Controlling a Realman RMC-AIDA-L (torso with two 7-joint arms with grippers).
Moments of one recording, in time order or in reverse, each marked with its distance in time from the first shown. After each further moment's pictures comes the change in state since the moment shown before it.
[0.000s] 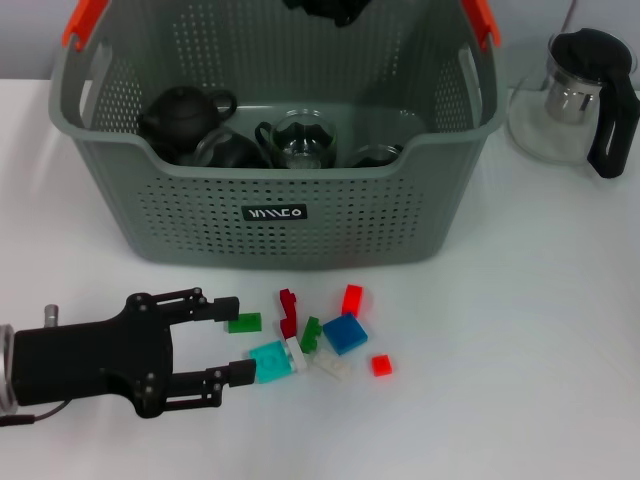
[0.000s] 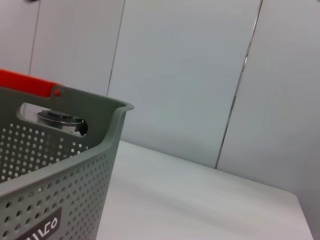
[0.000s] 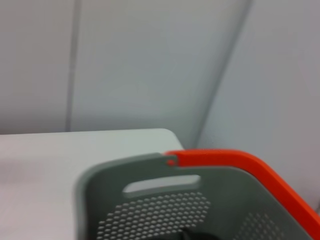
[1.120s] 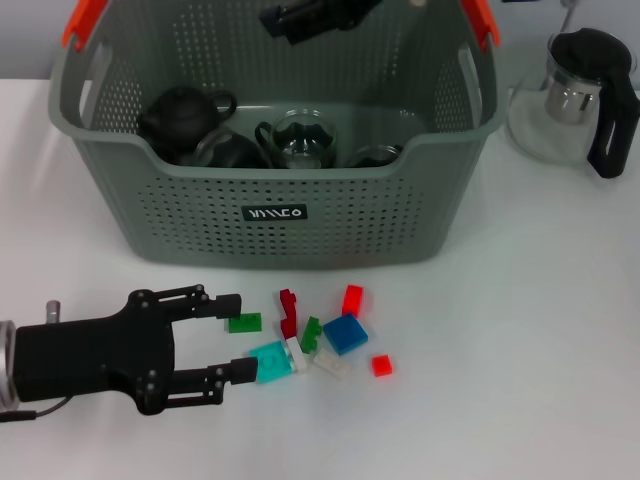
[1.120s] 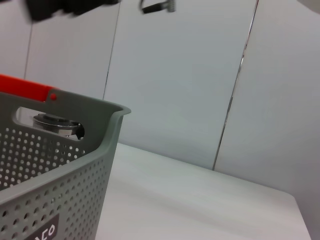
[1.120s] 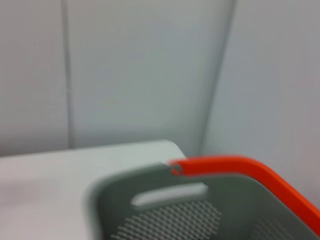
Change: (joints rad) left arm -0.010 0.002 0.000 -0.002 0.000 0.004 0.000; right arm -0.050 -0.001 0.000 -0.025 0.071 -0.007 0.001
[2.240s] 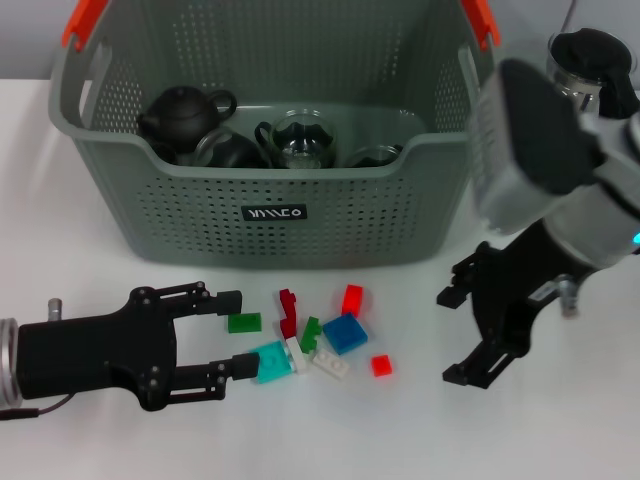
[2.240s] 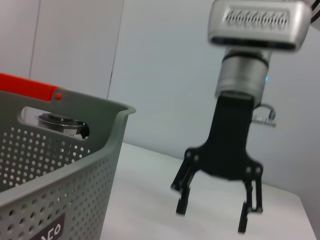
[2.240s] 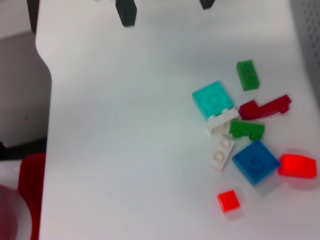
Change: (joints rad) left arm -0.002 -0.004 -0.006 0.001 0.003 -0.011 0.000; right arm -0.195 0.008 -0.249 -0.065 -0.283 -0.493 -0.072
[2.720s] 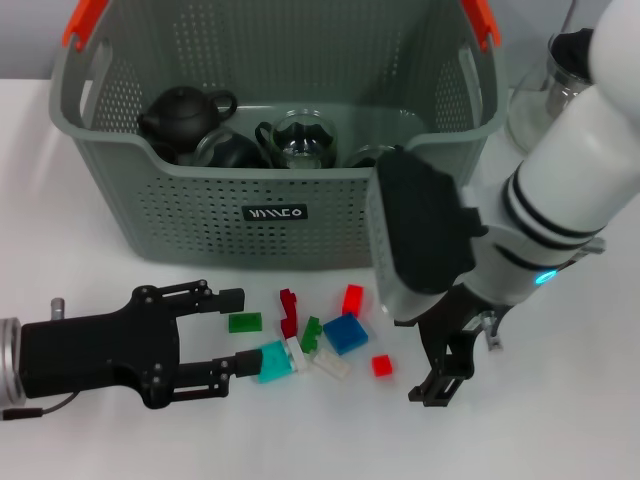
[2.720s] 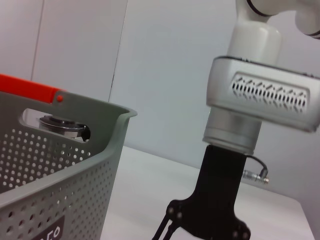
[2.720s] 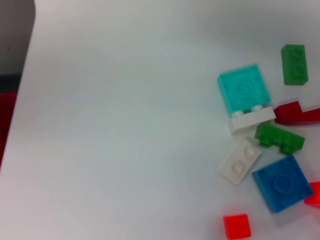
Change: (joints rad) left arm -0.001 -0.005 -0.003 -0.007 -0.007 -0.002 -0.006; right arm 0.071 0.009 -0.340 0.136 0.004 0.254 0.042
